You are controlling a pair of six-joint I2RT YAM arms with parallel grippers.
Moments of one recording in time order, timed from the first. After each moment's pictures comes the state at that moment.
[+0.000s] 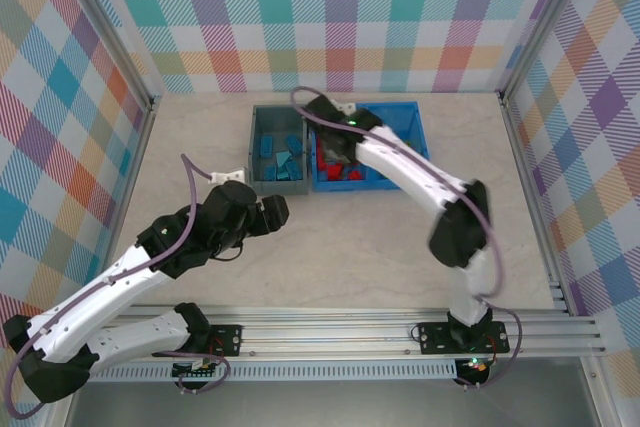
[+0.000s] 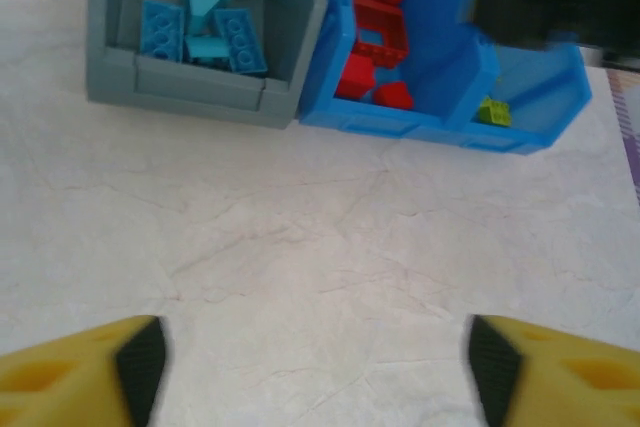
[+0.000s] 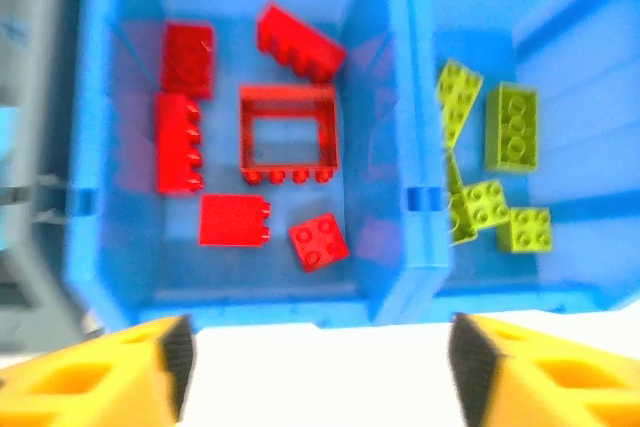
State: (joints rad) left arm -0.84 0.93 1.05 -0.87 -0.30 -0.88; right arm 0.75 1.90 1.91 -1.09 0.51 0.55
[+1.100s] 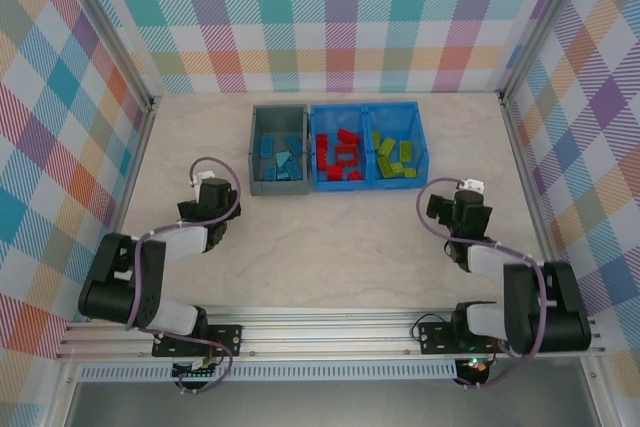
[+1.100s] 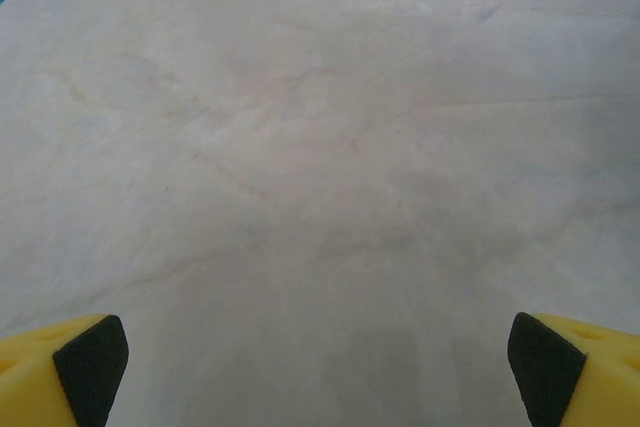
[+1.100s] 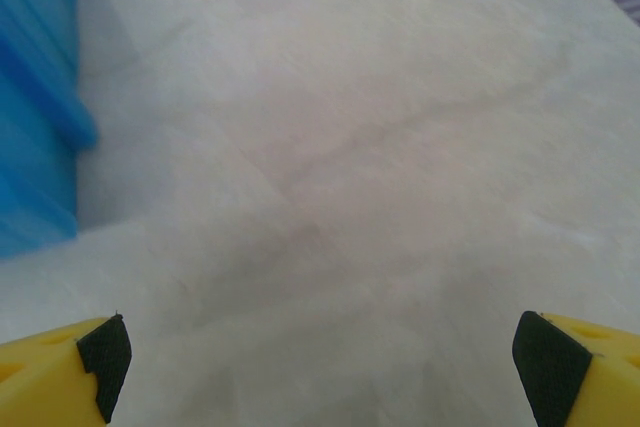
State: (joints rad) left arm -0.17 1.46 0.51 0.21 -0.47 -0.26; right arm 0.04 1.30 0.30 0.43 0.23 0.18
